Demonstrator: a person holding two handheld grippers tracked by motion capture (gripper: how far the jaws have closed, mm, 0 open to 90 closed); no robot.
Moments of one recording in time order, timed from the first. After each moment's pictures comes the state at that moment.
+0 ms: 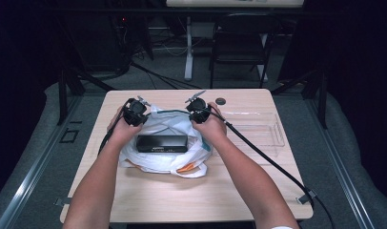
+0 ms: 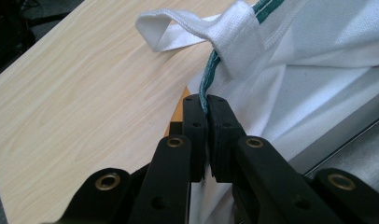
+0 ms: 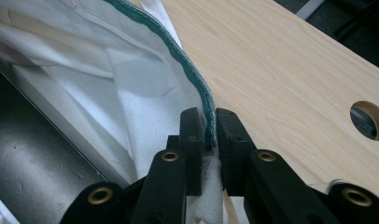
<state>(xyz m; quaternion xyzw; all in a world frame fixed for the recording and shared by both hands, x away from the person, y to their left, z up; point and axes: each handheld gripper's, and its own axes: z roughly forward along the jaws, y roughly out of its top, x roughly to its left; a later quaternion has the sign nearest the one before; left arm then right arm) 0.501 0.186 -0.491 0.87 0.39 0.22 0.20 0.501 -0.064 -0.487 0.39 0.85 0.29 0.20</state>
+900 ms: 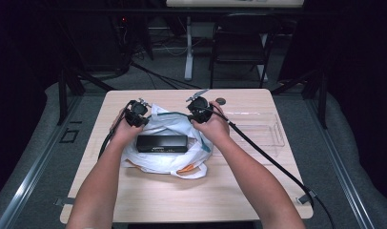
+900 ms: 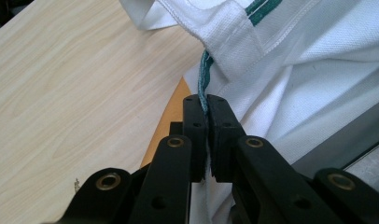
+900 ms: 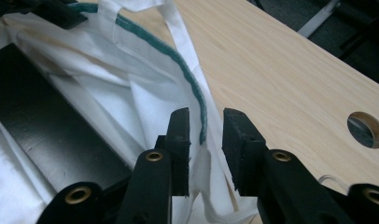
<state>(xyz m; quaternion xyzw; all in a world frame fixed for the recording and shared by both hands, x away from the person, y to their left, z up) 0.510 0.186 -0.507 0.87 0.41 0.19 0.19 0.484 -0.069 -0.467 0.37 0.85 0.31 0.19</state>
